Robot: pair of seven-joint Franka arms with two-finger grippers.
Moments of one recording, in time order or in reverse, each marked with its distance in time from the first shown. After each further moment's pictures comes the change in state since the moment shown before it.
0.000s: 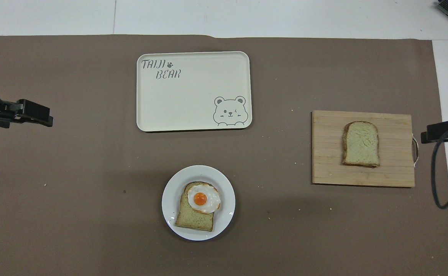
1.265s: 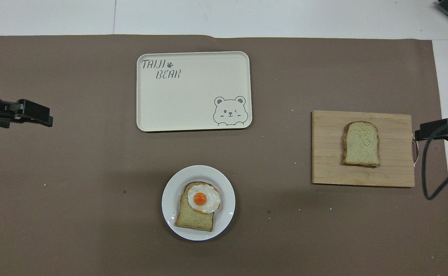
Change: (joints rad) left arm 0.000 0.000 0.000 0.000 0.000 0.000 0.000; right arm -0.017 0.006 -0.008 -0.096 0.002 0.126 -0.038
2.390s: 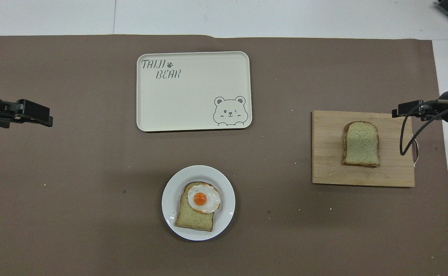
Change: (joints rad) left arm 0.000 0.000 0.000 0.000 0.000 0.000 0.000; right arm -0.160 0.298 0.000 -0.097 0.227 0.372 -0.271
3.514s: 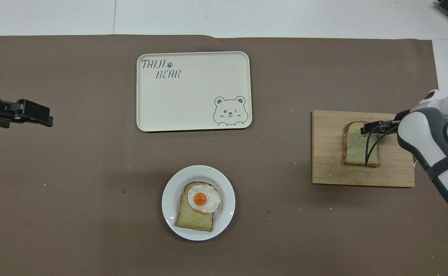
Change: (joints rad) left arm 0.000 0.000 0.000 0.000 0.000 0.000 0.000; right arm 0.008 0.112 0.004 -0.163 0.074 0.204 -0.142
